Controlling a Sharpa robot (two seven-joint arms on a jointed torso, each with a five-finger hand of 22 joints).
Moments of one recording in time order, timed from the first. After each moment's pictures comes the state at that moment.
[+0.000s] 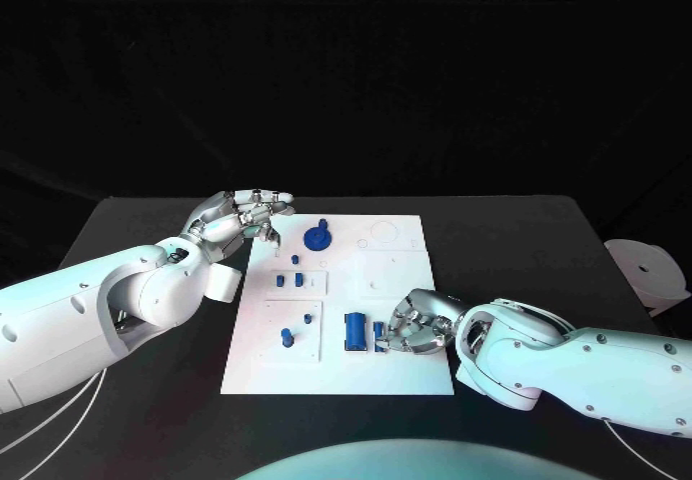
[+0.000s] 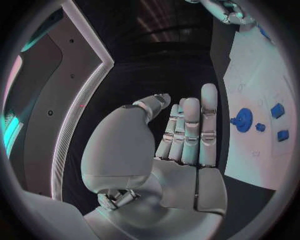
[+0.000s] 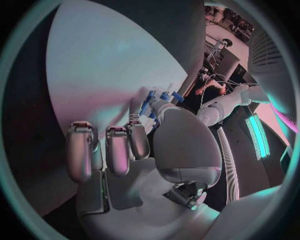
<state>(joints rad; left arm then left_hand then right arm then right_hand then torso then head) 1.09 -0.87 0.04 1.52 -0.10 -0.14 0.35 1.33 -0.19 0.52 0.04 0.30 0.88 0.18 0.28 0.22 1.04 0.11 0.34 0.10 1.16 0.03 1.18 0.45 0.17 1.13 0.12 0.88 0.52 0.97 -0.95 -0.13 1.82 -1.26 -0.38 -0.39 1.12 -0.18 0.33 0.27 0.18 1.03 0.05 0.45 0.63 1.46 -0.02 1.32 1.31 1.47 -0.08 1.49 1.31 0.04 1.47 0.04 1.42 1.31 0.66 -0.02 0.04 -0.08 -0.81</state>
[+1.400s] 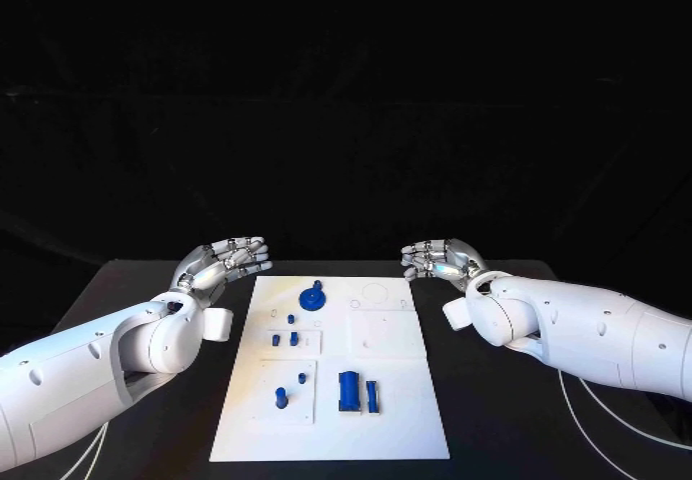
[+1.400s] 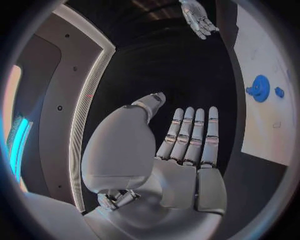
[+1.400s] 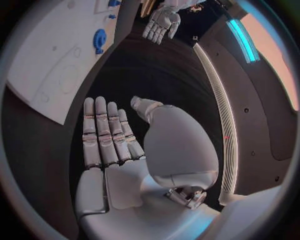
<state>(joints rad) 1.06 -0.80 0.03 1.33 0.02 -0.23 0.48 1.34 -0.19 0.39 0.12 0.30 0.75 0.20 0.33 0.20 0.81 0.22 0.30 0.06 0.60 0.20 0.56 0.14 0.15 0.67 0.28 0.25 0.17 1.14 -0.75 -0.13 1.21 -0.17 -0.35 0.36 1.28 -0.15 0.56 0.12 0.08 0.75 0.20 0.24 0.48 0.90 0.18 0.24 0.42 0.87 0.13 0.47 0.38 0.17 0.85 0.22 0.11 0.85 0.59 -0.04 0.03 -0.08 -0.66</state>
